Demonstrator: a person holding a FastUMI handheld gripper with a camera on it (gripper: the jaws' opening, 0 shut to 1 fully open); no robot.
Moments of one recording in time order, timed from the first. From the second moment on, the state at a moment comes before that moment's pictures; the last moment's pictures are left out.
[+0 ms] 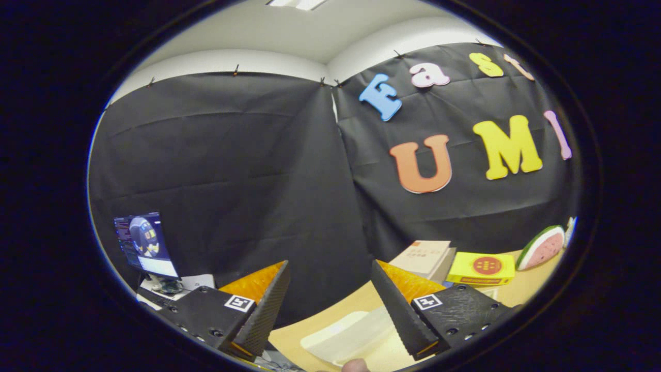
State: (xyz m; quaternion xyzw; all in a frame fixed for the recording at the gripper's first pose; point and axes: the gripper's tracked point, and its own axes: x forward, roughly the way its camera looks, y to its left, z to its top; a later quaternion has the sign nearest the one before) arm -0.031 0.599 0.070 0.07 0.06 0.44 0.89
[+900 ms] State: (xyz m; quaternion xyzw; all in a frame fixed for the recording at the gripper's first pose) arm 0.086 0.181 -0.031 -0.02 0.13 0.17 0.98
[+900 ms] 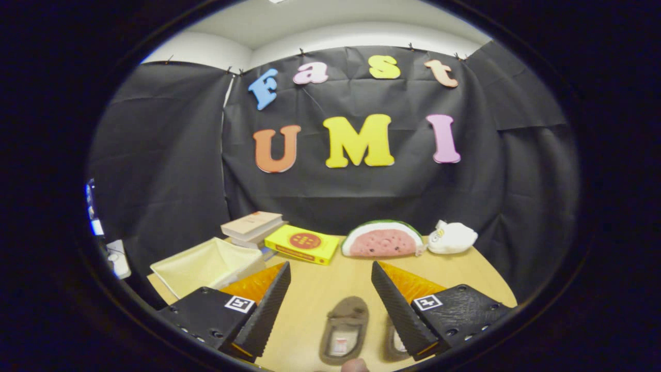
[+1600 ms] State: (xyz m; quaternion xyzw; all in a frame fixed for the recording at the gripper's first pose) arm 0.097 0.155 -0.205 -0.03 0.36 0.15 0.92
